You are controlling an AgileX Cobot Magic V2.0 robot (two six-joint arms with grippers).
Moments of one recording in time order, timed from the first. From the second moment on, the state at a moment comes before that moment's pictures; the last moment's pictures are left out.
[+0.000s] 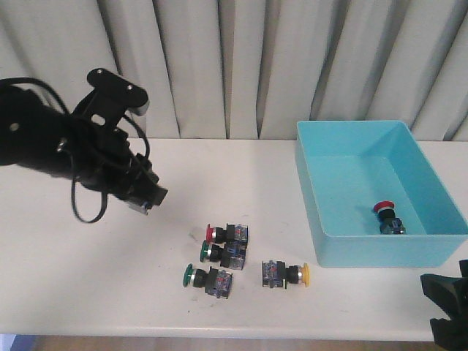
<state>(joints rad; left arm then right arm) -0.44 1.46 -1.19 -0.08 0.71 0.17 0.32 0.68 -0.62 -0.06 0.79 0.01</state>
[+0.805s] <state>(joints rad) -0.44 1.40 -1.01 -1.31 0.81 1.58 0.32 0.68 -0.62 -0.06 0.80 -0.06</state>
